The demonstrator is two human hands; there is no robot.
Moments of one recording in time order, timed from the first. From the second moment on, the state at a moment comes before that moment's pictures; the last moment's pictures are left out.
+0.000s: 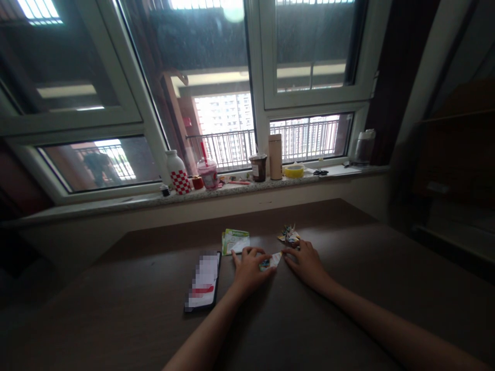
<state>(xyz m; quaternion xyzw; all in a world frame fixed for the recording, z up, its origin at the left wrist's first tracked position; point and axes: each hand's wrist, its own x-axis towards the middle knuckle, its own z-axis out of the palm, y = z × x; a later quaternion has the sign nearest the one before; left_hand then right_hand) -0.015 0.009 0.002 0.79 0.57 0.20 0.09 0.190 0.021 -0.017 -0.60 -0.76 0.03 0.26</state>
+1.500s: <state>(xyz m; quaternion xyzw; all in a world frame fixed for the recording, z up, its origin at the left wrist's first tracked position) -0.017 0.014 -0.005 0.75 0.61 0.23 0.07 0.193 0.030 -0.031 -0.44 -0.82 0.07 0.36</state>
